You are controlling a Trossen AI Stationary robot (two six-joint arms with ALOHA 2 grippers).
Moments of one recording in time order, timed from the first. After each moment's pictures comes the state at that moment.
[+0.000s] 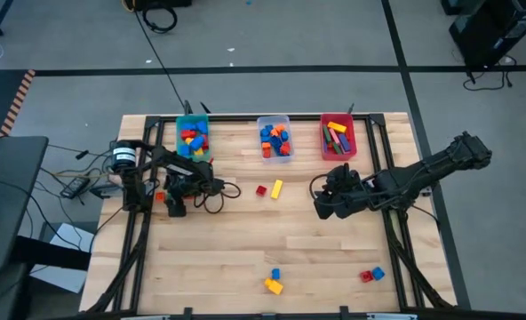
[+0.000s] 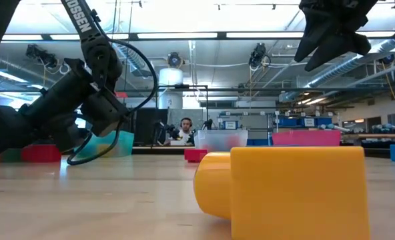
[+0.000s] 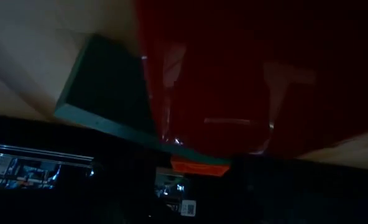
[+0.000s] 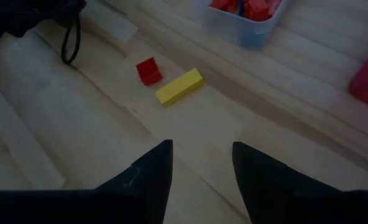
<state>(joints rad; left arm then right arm) 0.17 1.83 0.79 -1.28 -0.11 -0.06 0.35 1.19 0.94 -0.83 0.56 1.17</state>
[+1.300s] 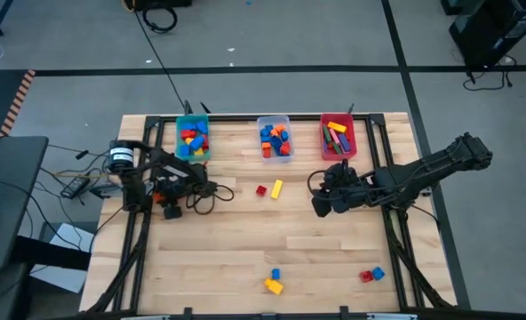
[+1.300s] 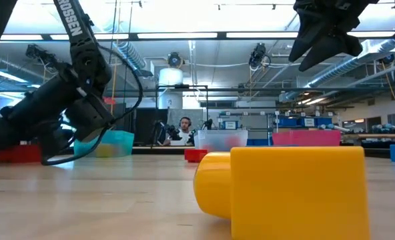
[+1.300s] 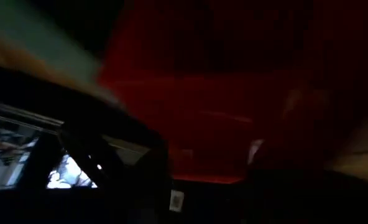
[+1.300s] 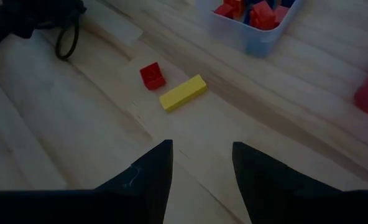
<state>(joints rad) 0.17 1.80 0.70 -1.27 -0.10 -0.23 0.31 1.19 0.94 -0.79 0.53 1.10</state>
